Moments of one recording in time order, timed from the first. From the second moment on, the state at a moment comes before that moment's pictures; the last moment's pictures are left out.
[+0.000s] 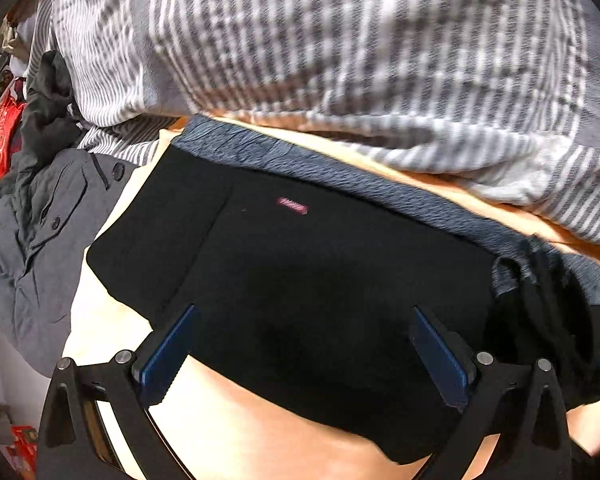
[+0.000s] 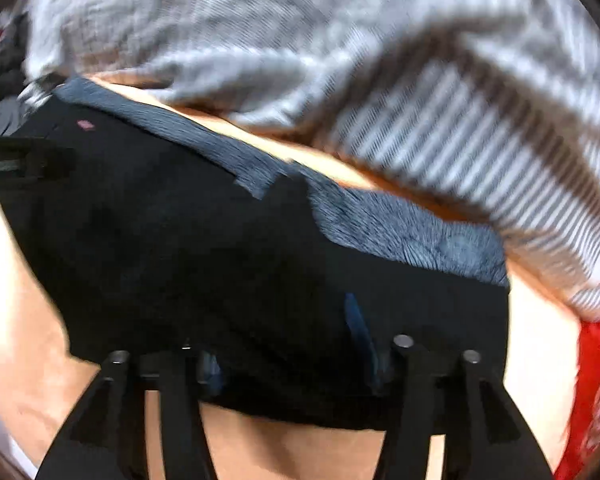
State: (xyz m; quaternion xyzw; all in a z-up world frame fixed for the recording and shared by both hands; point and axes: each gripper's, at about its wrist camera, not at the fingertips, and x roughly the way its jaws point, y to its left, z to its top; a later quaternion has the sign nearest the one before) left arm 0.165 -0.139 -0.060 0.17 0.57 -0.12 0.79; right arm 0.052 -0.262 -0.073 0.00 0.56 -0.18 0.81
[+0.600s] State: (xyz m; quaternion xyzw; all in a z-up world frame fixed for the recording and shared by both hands) left arm 0.142 -0.224 -0.068 0.22 0.57 -0.25 0.75; right arm -0.055 -0.371 -0.071 0.49 0.47 -0.08 0.72
